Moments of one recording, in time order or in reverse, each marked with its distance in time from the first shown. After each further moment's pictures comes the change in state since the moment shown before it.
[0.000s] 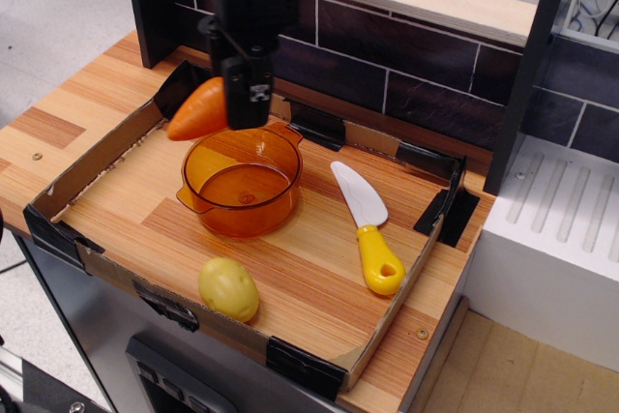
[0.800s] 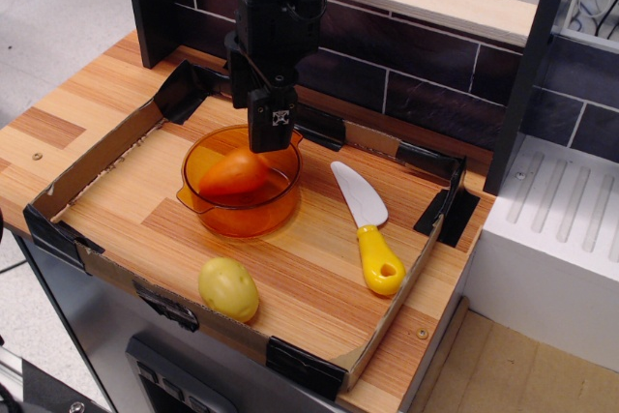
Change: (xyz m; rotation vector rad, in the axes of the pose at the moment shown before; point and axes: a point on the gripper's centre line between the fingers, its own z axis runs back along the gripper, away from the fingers) arm 0.005 0.010 -0.014 0.028 -0.024 -0.001
